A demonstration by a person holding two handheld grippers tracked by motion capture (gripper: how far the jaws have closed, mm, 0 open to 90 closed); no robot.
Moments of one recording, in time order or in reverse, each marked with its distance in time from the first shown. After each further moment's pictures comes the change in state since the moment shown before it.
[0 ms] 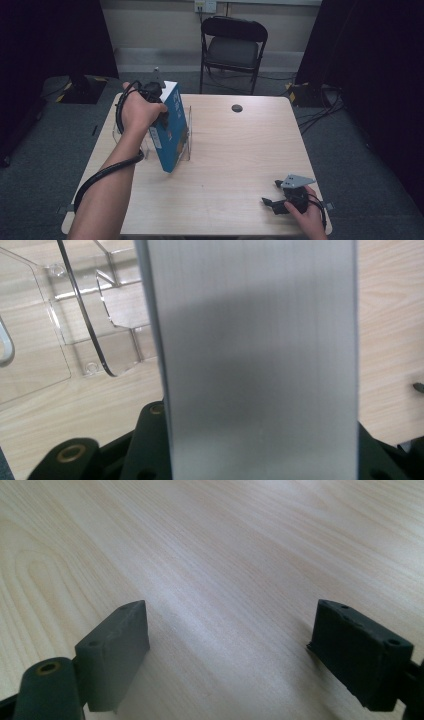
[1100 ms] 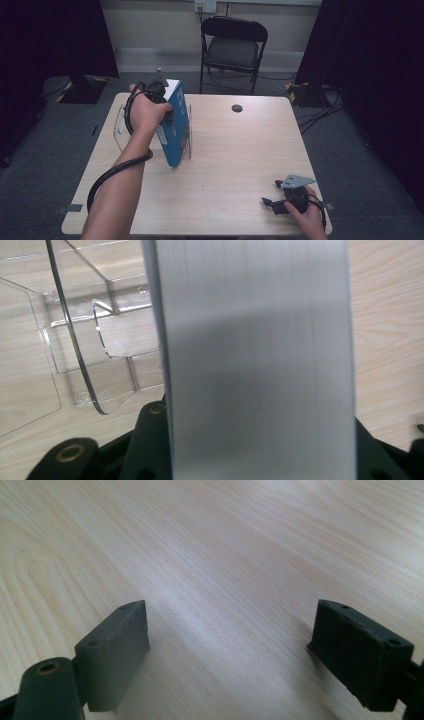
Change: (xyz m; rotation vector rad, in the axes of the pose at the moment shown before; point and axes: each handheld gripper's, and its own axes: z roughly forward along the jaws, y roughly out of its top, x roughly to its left) left arm 0.002 0.009 0.018 -0.087 -0.007 -0.038; right arm 0.000 0.000 0.000 0.000 0.000 0.001
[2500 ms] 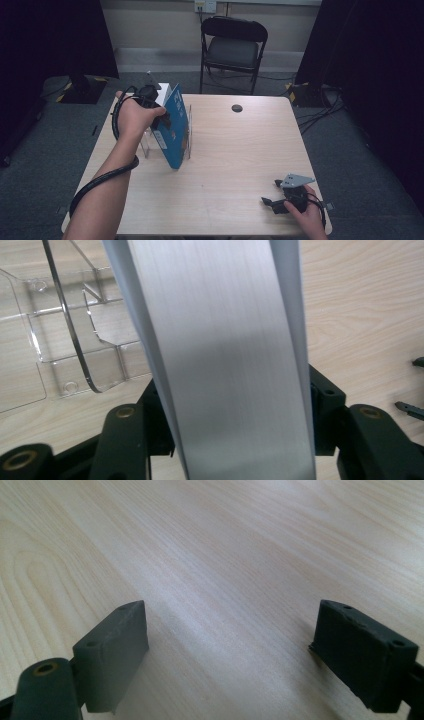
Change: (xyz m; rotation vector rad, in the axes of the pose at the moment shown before) left arm 0.012 -0.022 -0.012 -0.022 -0.085 0.039; right arm -0.002 0.001 0.002 -0.002 0.005 -0.008
